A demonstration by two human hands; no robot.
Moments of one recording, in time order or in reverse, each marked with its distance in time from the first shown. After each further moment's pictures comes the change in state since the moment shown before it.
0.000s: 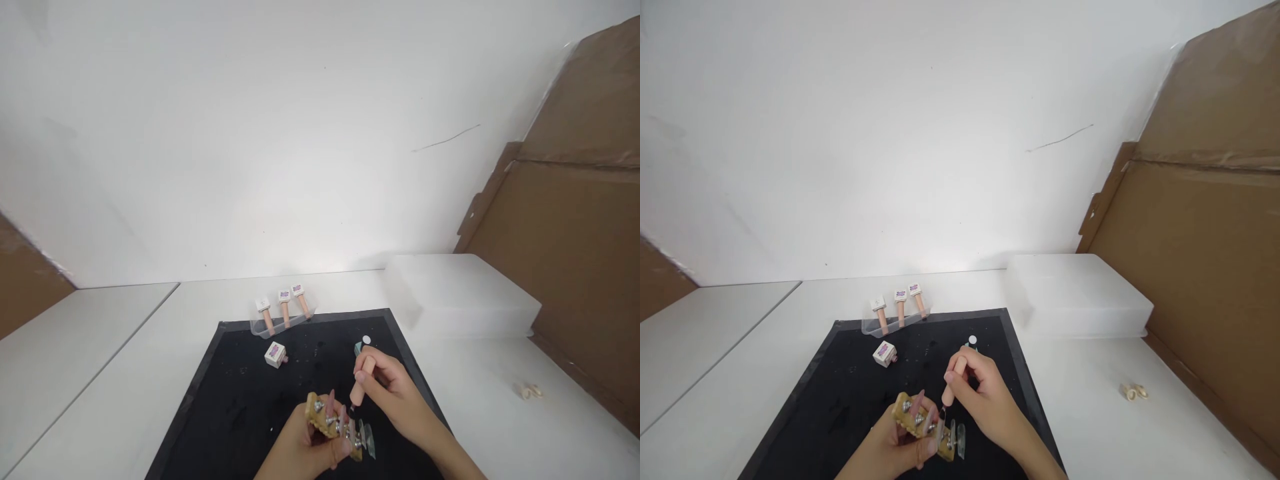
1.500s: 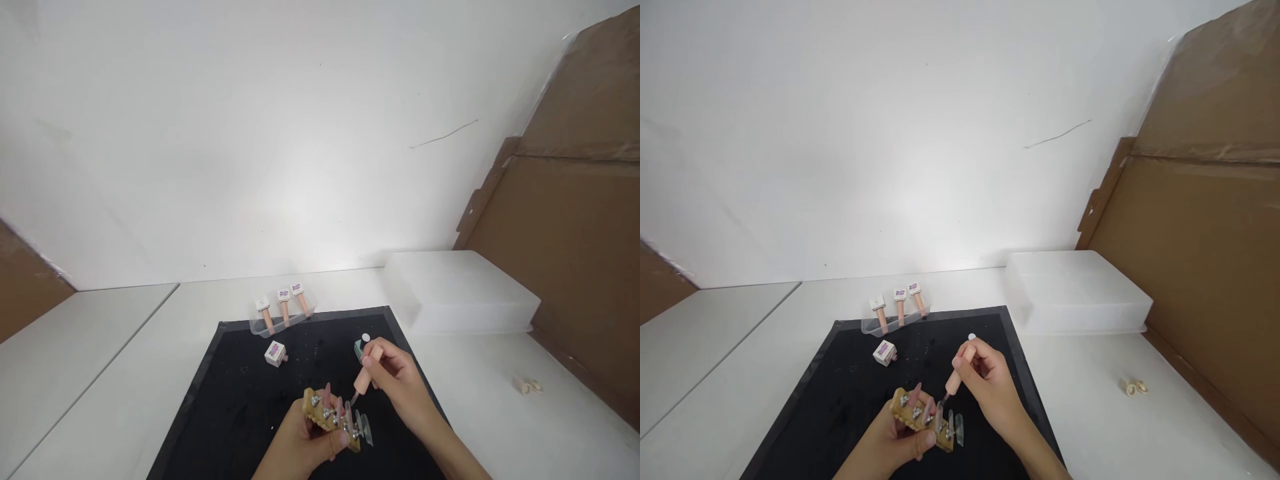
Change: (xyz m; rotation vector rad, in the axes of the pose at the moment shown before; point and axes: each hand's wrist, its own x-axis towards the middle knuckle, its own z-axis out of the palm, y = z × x) left_hand 0.002 0.002 -0.004 0.016 0.016 -0.020; right_hand 0.001 0.009 0.002 0.137 0.150 0.017
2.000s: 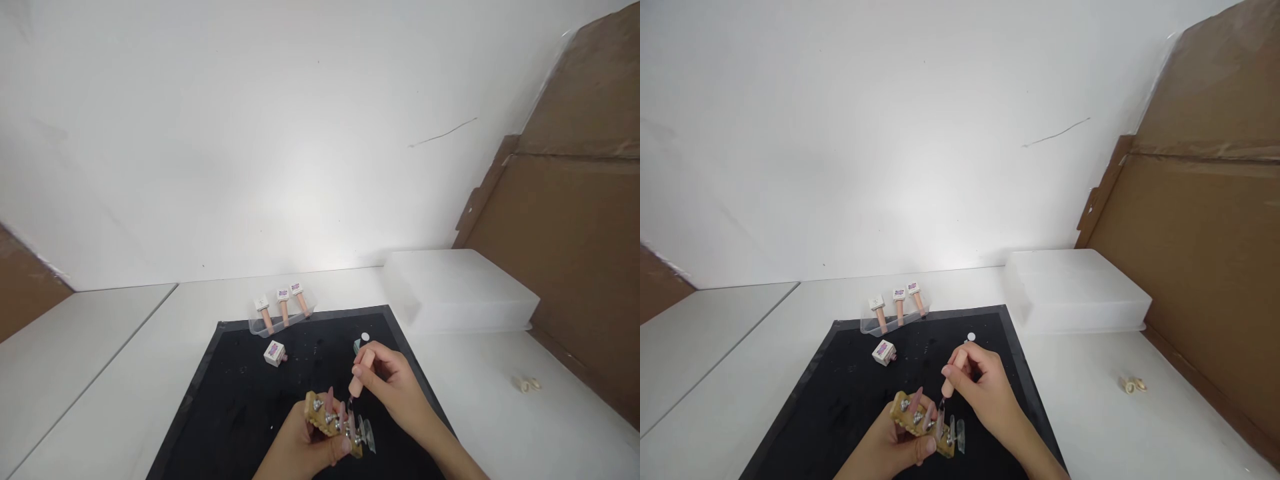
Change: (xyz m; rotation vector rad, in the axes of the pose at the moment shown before) left_hand 0.002 -0.005 0.002 -0.005 -0.071 0.001; right_hand -0.002 0.002 0.001 -0.124 -0.032 -0.024
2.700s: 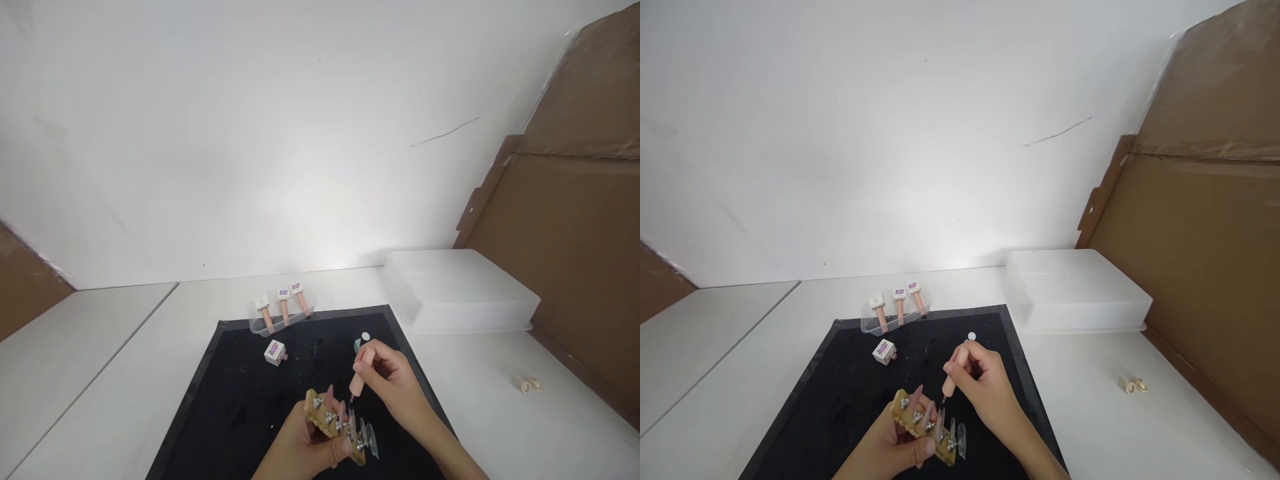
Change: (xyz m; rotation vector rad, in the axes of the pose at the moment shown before) left_hand -0.003 0.000 0.002 -0.052 0.035 0.002; right_hand 0.003 0.003 -0.001 0.040 0.005 -0.003
